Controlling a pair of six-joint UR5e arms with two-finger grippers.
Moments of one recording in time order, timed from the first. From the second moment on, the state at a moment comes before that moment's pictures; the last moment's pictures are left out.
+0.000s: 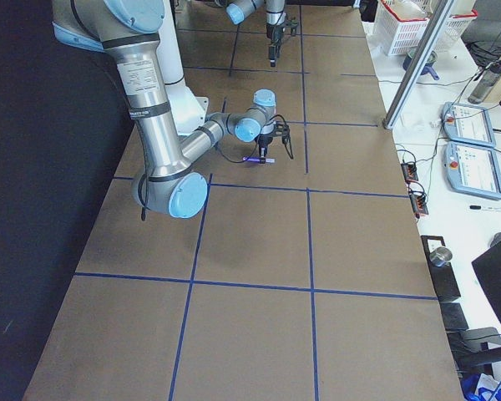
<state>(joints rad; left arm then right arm) -0.69 -2.13 -1.95 -1.47 -2.03 -0.93 0.56 -1.23 1.74 -1.41 1.92 1.18</state>
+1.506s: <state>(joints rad) -0.68 -2.05 -1.93 -1.46 -2.04 -0.95 0.40 -1.14 2.03 -1.41 1.20 1.40</state>
